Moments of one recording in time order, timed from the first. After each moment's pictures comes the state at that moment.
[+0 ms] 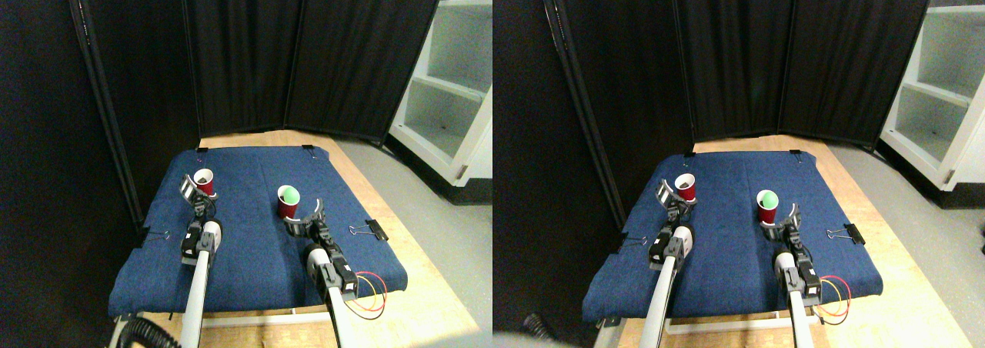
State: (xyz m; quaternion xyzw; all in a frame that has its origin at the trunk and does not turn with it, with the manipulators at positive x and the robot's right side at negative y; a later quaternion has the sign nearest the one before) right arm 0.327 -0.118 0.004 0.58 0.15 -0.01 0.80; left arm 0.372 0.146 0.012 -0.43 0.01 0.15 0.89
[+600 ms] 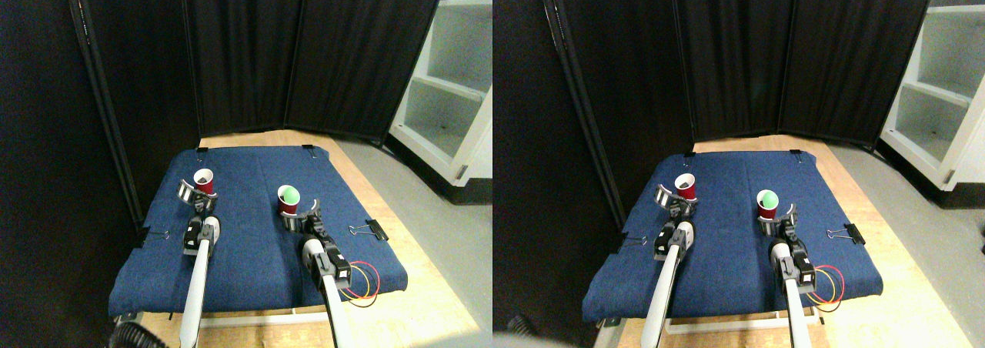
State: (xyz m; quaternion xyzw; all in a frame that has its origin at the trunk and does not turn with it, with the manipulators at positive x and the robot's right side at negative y) right arm 0.338 -0.112 -0.003 0.61 0.17 -0.03 0.77; left arm 0.395 0.159 -0.008 -0.47 0.01 0.18 0.86
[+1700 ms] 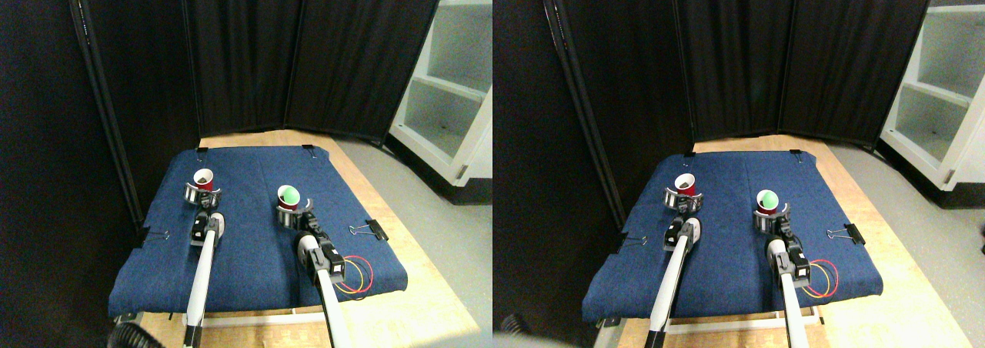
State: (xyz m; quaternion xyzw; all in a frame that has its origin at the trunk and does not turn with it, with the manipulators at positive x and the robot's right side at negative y) right arm 0.344 -0.100 -0.002 0.68 0.19 -0.02 0.71; left arm 0.416 0.149 -0.030 -0.57 0.01 0.18 0.80
